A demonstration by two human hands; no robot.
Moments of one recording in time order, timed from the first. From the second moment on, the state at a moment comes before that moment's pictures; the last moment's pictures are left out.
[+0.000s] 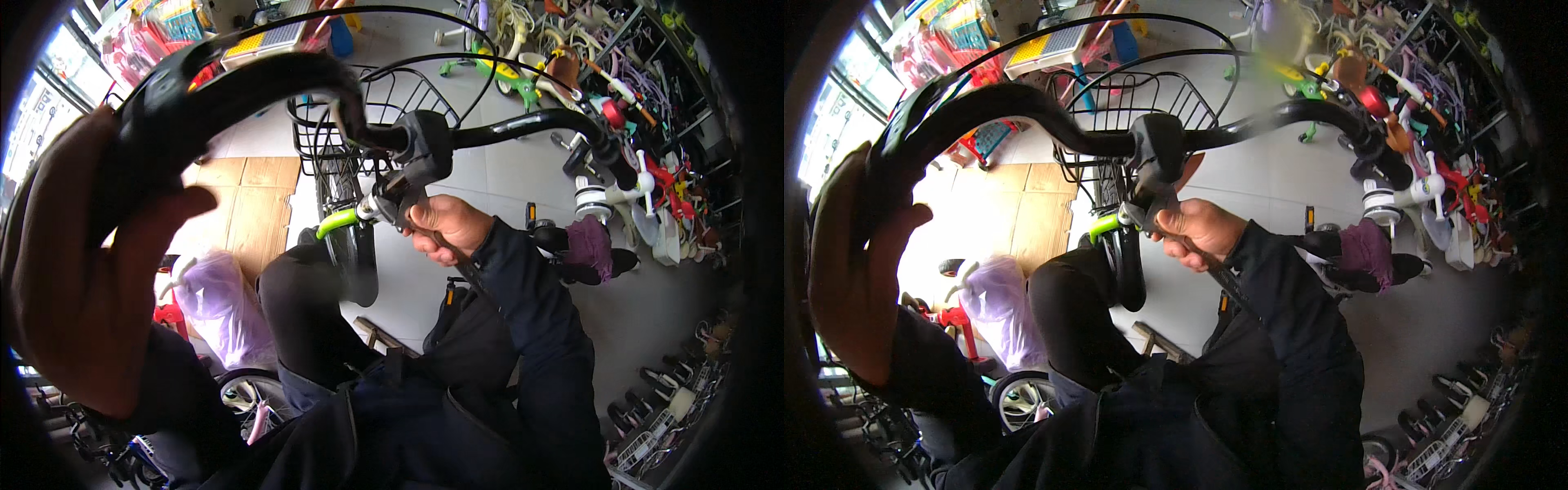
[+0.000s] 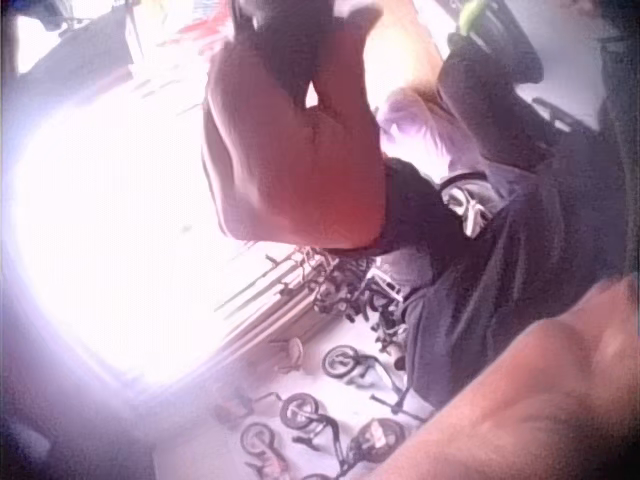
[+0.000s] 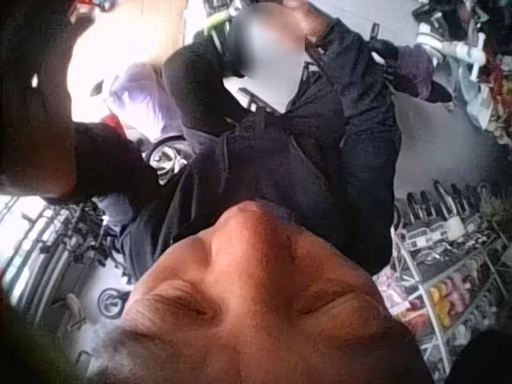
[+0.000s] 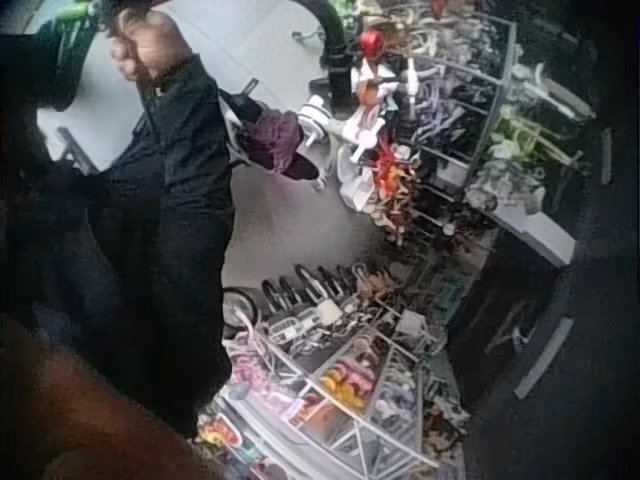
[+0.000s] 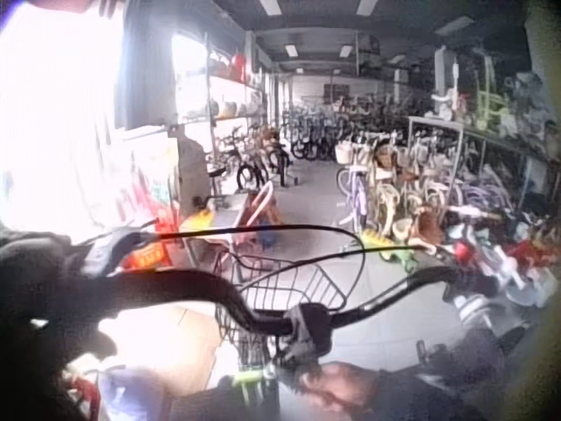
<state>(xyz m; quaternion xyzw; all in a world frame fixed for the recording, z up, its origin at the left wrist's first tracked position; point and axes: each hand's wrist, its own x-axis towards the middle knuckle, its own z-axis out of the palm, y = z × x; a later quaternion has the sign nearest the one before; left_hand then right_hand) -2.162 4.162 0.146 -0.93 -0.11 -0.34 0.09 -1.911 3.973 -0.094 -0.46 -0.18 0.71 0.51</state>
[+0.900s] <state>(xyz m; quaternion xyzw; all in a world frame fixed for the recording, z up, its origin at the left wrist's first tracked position) -2.163 4.160 0.134 -0.86 -0.16 -0.40 0.28 -1.976 3.999 -0.112 -0.41 -0.11 0.56 0.71</state>
